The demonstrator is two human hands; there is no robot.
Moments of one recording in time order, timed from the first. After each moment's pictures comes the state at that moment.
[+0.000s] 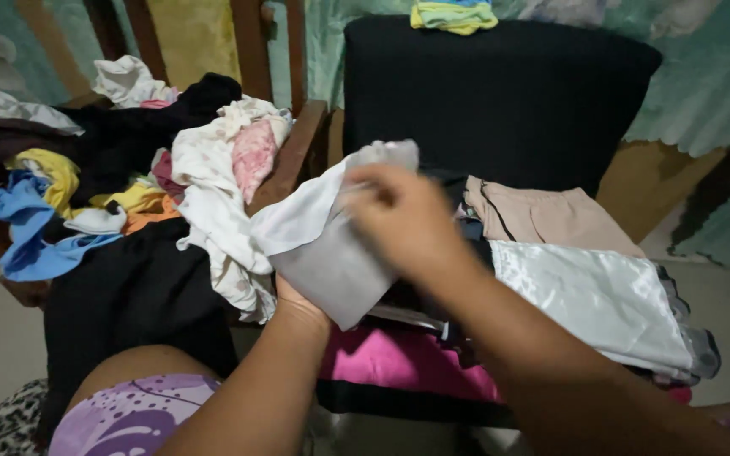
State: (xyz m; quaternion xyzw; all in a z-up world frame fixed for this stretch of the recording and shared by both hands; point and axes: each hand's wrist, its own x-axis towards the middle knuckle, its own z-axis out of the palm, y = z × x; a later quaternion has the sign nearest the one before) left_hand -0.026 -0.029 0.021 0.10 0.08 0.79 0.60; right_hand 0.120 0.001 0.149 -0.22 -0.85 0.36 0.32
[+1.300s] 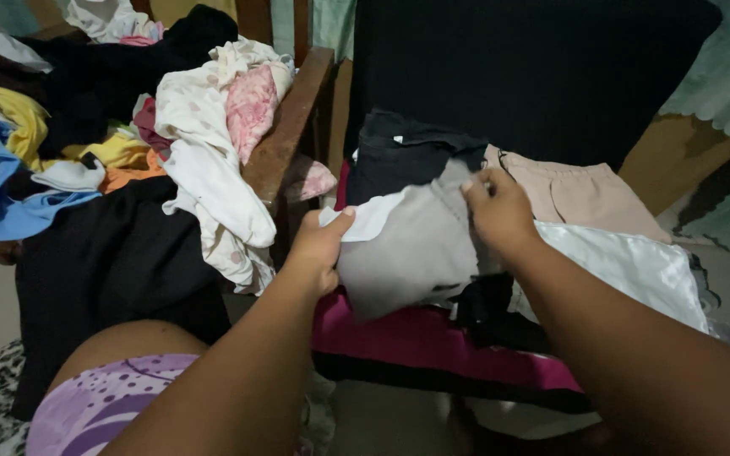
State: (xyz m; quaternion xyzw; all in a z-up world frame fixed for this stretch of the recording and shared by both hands) left_hand -0.046 0.009 -0.030 0.14 0.43 0.70 0.55; right_hand 0.167 0.111 0.069 -0.54 -0.69 0.38 0.30
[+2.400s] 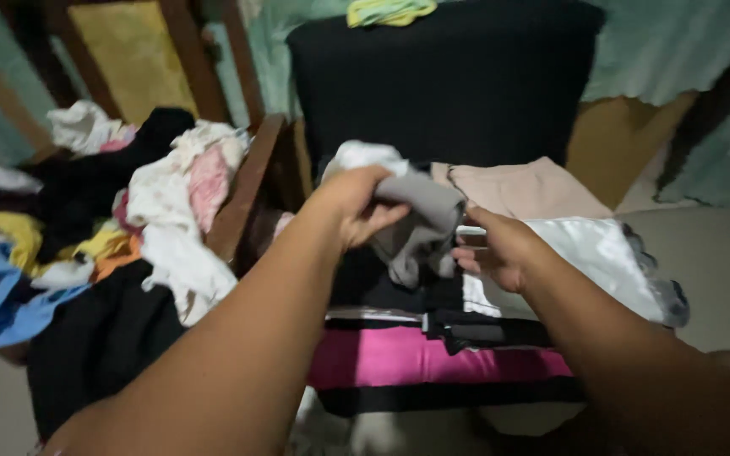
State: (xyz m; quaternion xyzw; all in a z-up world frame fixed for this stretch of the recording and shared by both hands) left_hand 0.026 0.090 0.117 0.22 0.44 0.57 0.65; right_hand 0.268 0.147 0.048 -0.51 -0.44 0.66 0.33
